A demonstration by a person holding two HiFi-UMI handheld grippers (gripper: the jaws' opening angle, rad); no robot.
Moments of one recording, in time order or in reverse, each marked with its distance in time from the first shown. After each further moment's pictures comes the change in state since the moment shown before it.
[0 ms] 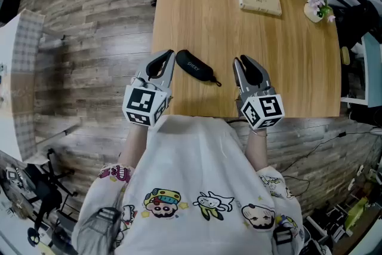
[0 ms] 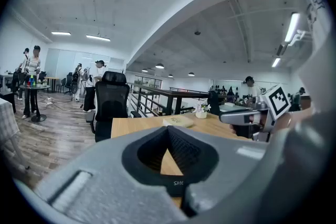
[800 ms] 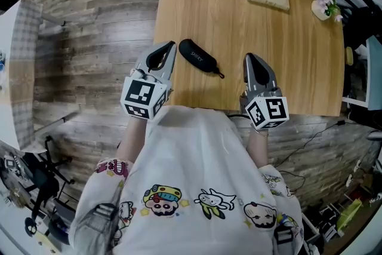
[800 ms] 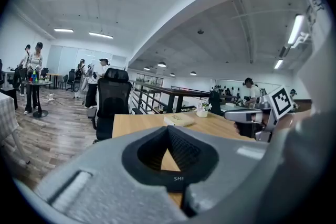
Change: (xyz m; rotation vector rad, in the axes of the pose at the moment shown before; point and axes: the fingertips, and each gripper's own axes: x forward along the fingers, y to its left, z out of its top) left arm -0.002 0.006 -0.010 -0.031 0.019 0.012; right arm -0.009 -0.006 -0.002 0.021 -0.024 -0.030
